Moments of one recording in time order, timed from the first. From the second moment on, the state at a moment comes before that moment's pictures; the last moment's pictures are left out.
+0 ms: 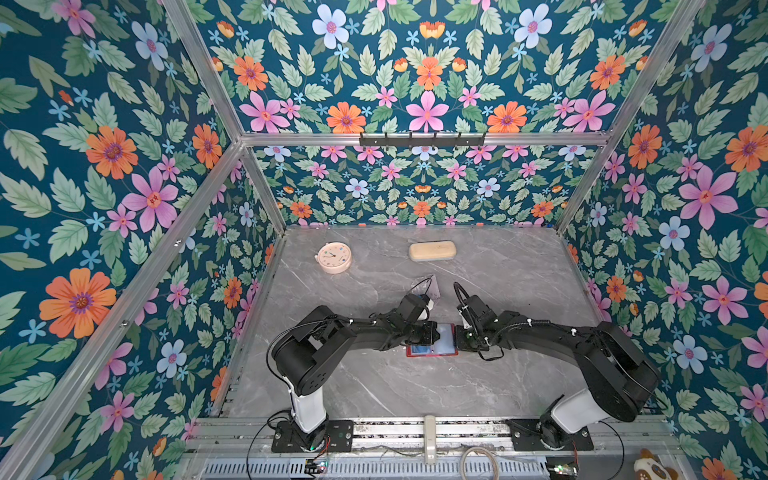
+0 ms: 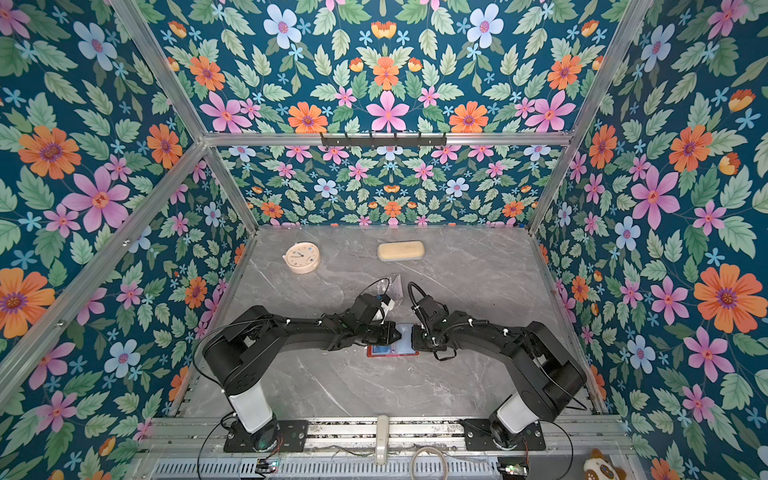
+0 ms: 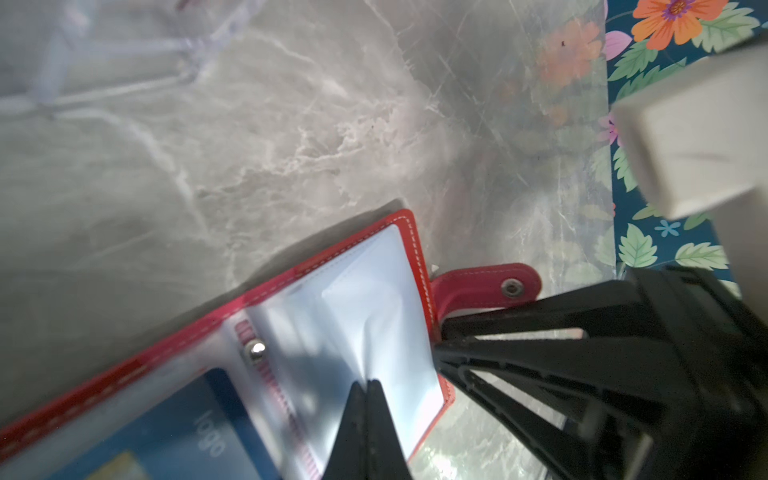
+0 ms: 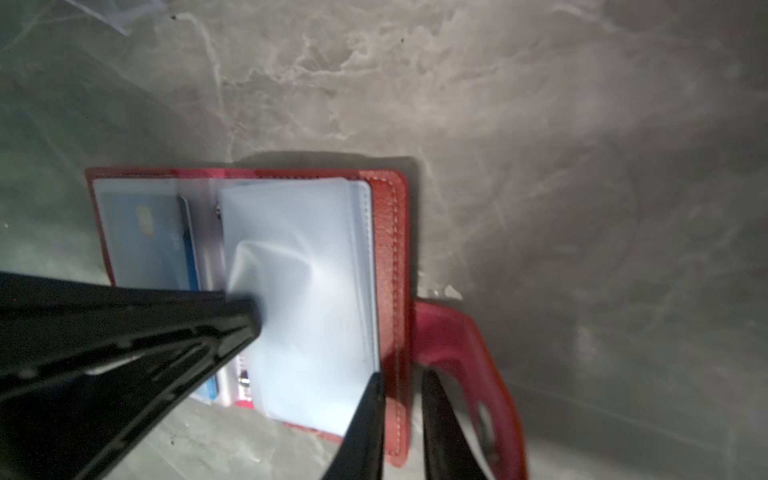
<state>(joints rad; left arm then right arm) -0.83 1.78 0.82 0.16 0.36 -0.70 0.65 1.52 0.75 -0.38 -0.11 0.69</state>
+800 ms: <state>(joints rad) -0.83 1.74 0.80 0.16 0.33 -0.70 0.66 1.57 0.81 -0.38 -0.14 0.69</state>
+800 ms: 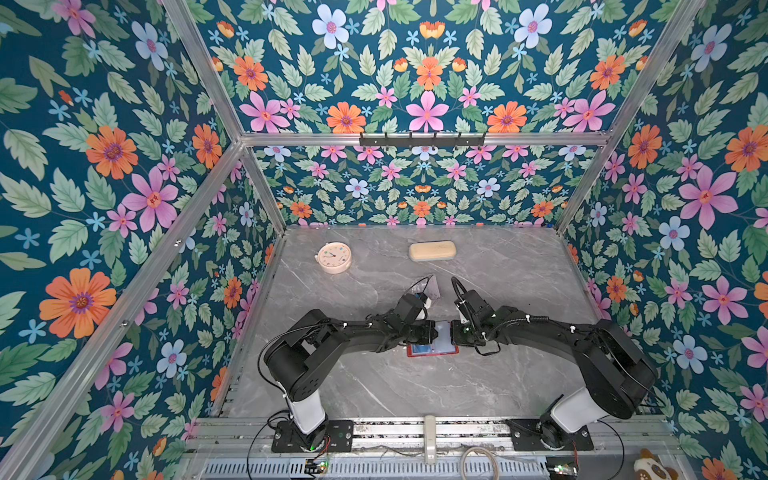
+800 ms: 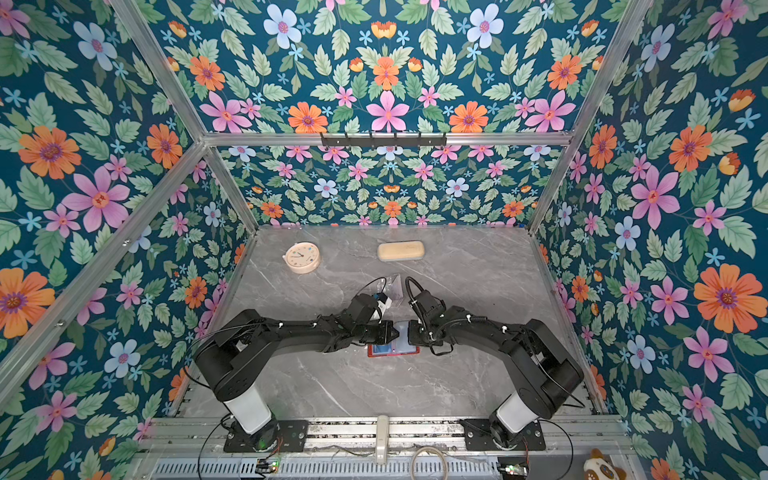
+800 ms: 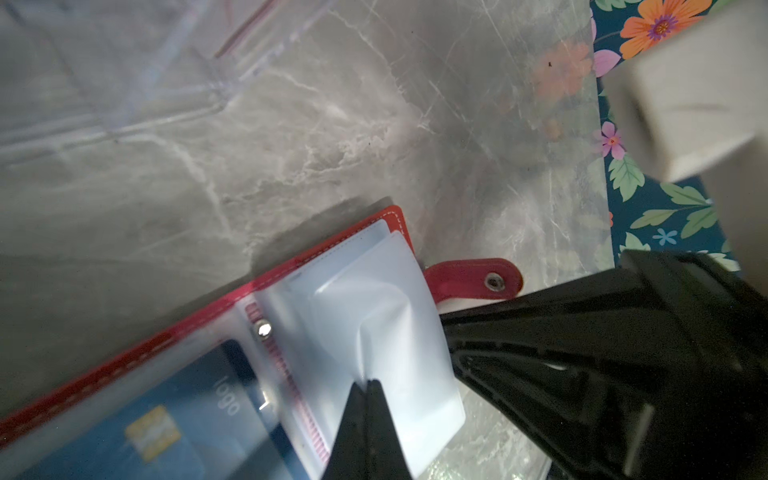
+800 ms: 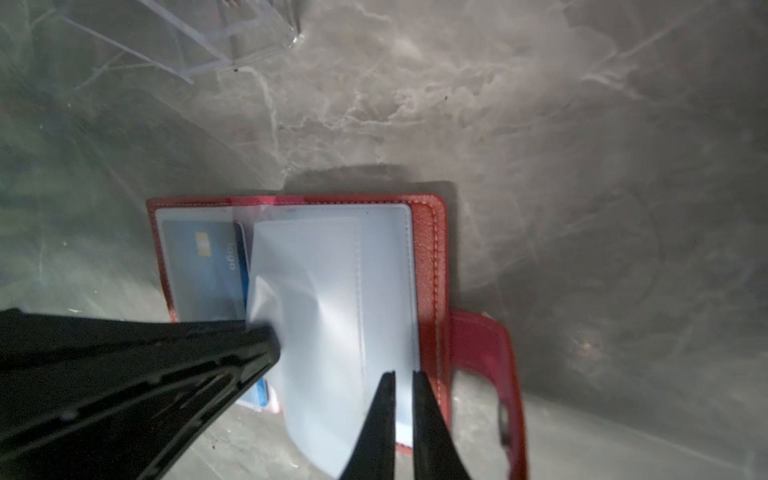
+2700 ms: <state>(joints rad) -0.82 1.51 0.71 0.04 0.08 -0.63 0.71 1.57 0.94 -0.32 -0.24 0.63</state>
